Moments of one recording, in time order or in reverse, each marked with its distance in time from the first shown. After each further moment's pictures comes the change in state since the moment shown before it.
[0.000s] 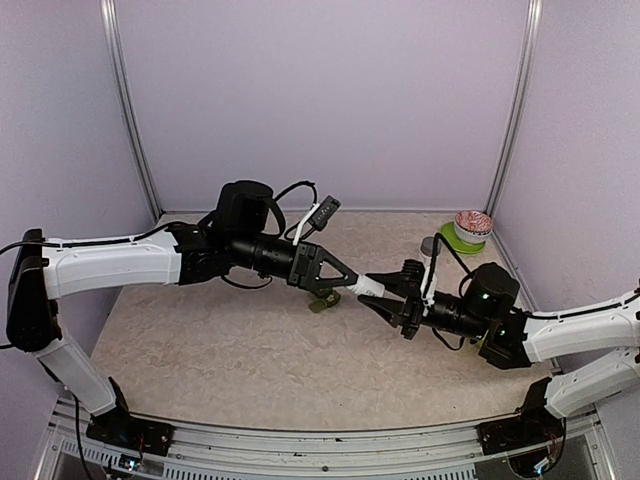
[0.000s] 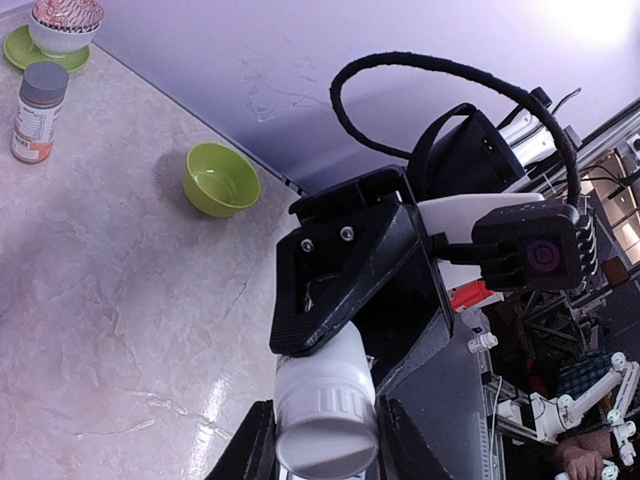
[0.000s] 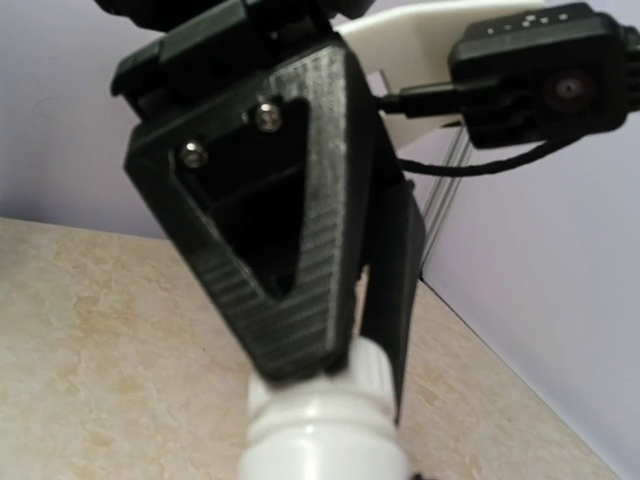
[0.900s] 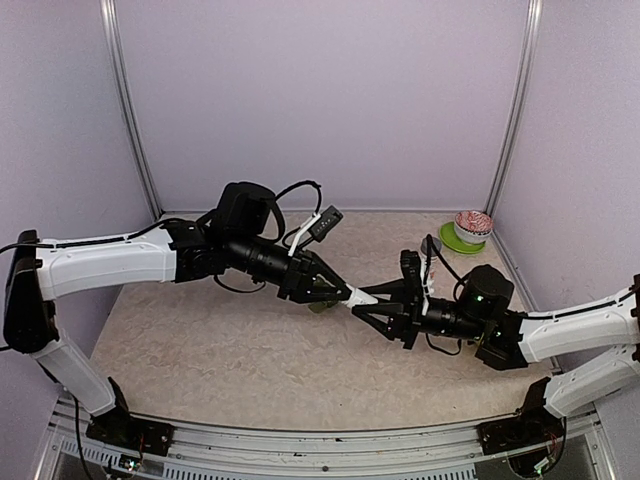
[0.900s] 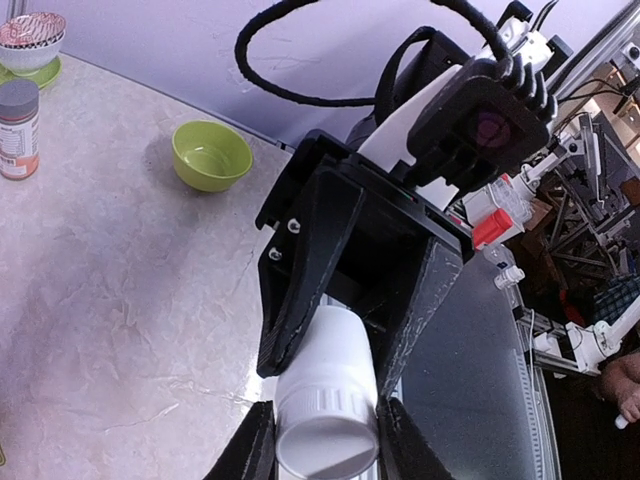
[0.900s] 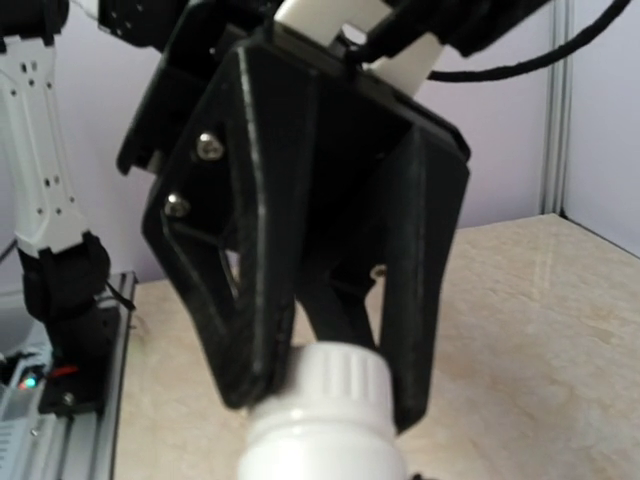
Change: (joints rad) left arm -0.002 -0.016 0.018 -0.154 0.048 0.275; right arm 0.011 0.033 0.006 -0.001 -0.105 0.392
